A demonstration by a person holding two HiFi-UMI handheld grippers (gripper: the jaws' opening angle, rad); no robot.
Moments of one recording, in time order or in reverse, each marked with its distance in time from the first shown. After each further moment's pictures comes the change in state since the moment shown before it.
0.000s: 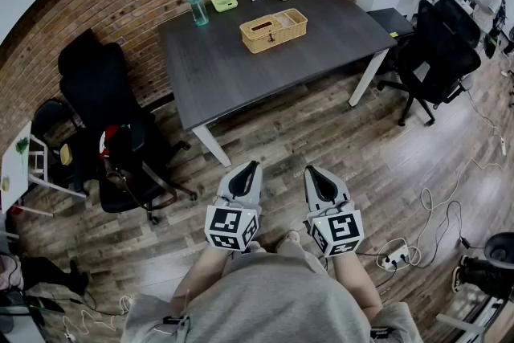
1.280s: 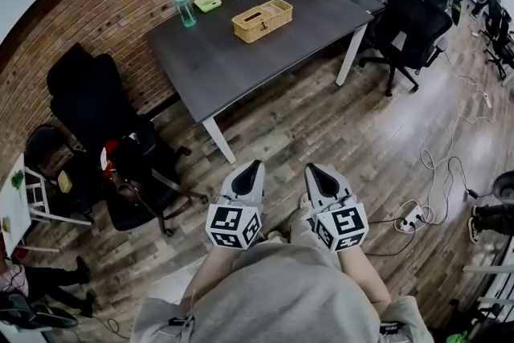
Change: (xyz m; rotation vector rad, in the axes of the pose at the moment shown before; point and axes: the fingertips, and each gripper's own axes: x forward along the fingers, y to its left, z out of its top) left arm -0.116 0.048 -0.027 -0.059 0.001 -0.169; right arm -0.036 0.138 -0.029 0.023 0.025 -0.117
